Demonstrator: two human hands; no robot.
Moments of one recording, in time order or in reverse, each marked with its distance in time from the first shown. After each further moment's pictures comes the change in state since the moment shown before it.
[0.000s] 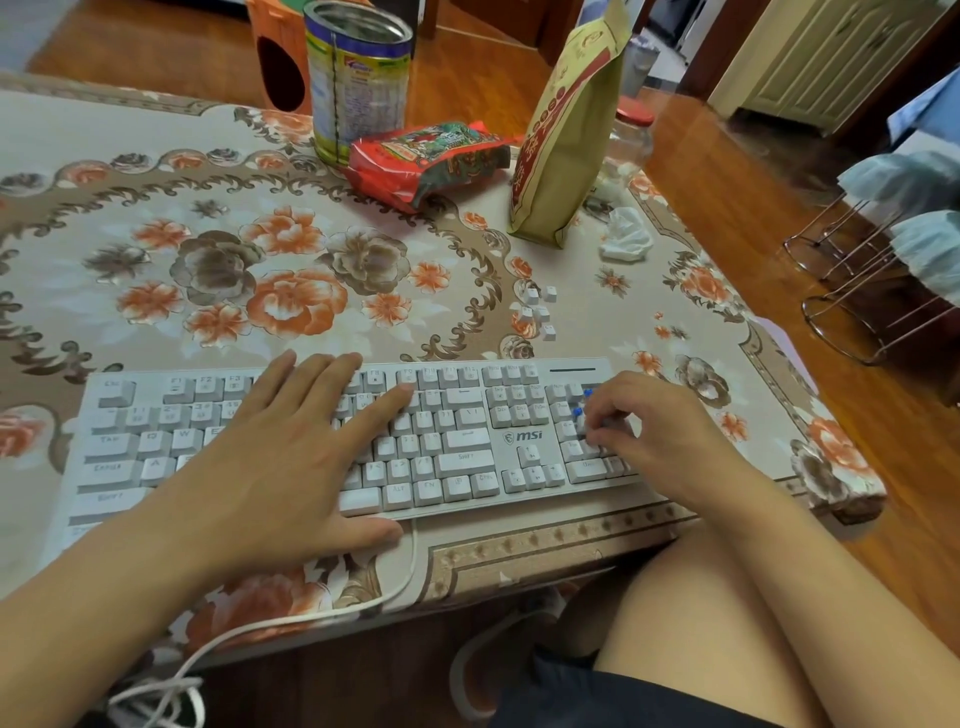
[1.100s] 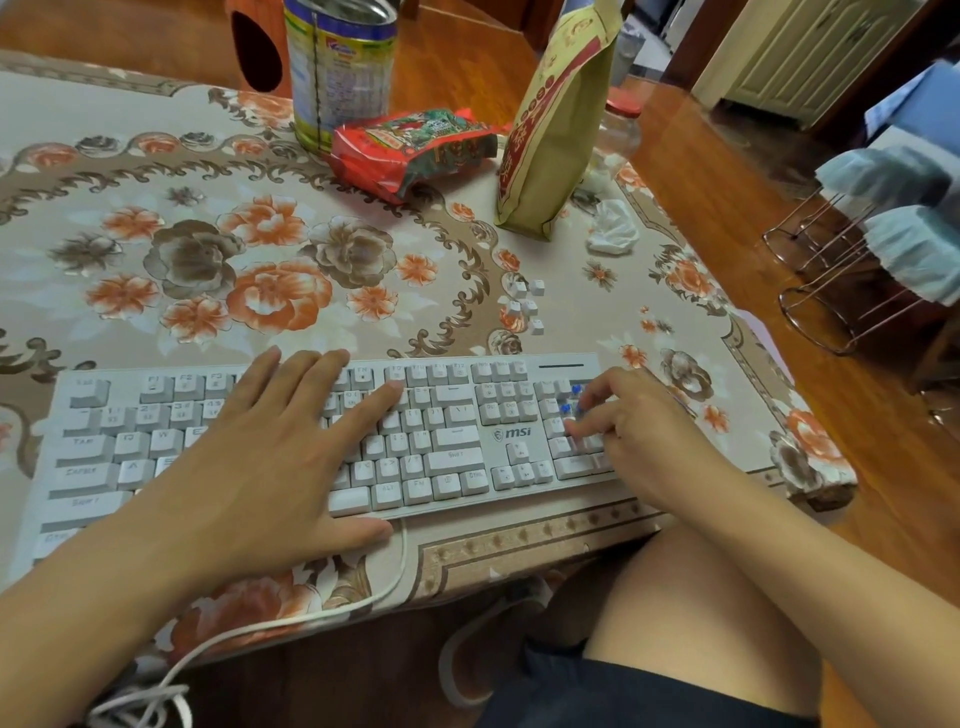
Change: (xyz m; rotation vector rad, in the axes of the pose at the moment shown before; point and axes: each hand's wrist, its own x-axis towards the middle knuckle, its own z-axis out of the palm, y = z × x) left_hand 0.003 -0.002 0.003 0.012 0.008 0.011; right_hand 0.003 -0.010 0.008 -0.126 -0.112 0.313
